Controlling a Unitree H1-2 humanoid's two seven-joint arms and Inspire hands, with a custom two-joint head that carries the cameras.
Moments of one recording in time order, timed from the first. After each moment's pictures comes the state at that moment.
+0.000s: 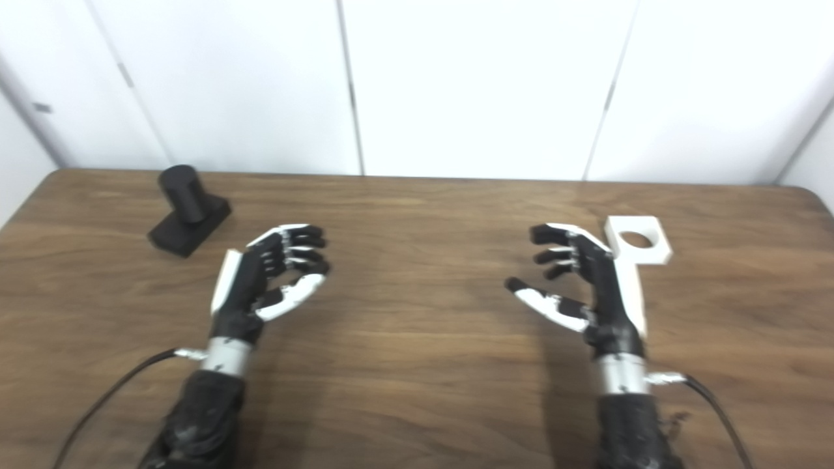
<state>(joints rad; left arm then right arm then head) -0.10 0.05 -0.04 0.05 0.13 -0.21 0.00 -0.04 -0.10 -0.02 -0.17 -0.31 -0.05 -0.12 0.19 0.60</state>
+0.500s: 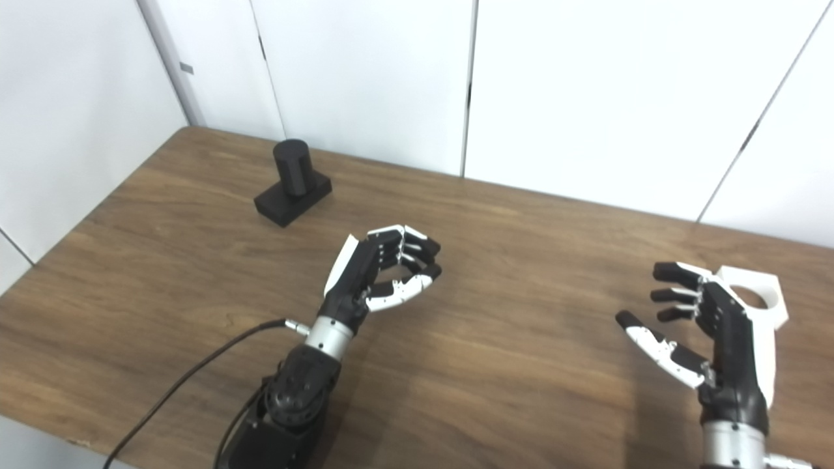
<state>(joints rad) -0.10 0.01 -0.06 0.07 0.17 -0.21 0.03 -0.04 -0.12 -0.04 -0.21 -0.26 -0.01 -0.09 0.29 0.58</state>
